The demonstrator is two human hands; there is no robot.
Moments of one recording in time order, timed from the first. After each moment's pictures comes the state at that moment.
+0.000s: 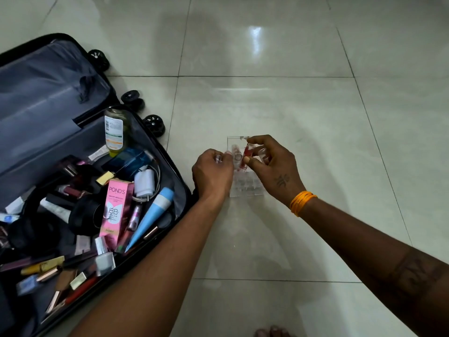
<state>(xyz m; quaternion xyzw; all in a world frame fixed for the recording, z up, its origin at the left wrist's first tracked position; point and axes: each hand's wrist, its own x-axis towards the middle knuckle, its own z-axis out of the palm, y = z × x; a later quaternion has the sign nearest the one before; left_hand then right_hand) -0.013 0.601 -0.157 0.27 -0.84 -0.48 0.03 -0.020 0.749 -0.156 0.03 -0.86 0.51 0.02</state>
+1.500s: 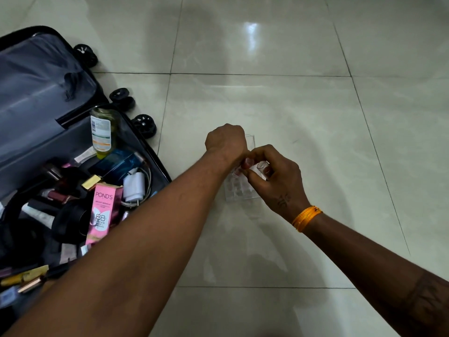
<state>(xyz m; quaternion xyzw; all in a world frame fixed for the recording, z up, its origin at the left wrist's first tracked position) -0.103 0.630 -0.130 -0.01 -0.98 -0.07 -0.21 -0.006 0.762 -0.162 0.11 -0.88 0.46 0.08</state>
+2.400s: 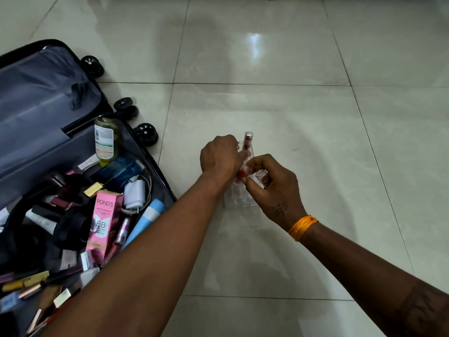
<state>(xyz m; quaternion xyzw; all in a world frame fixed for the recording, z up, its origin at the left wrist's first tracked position) -0.087 0.622 -0.152 0.06 -0.98 -0.17 -0.06 -0.007 0.763 -0.165 0.10 -0.87 0.48 0.07</state>
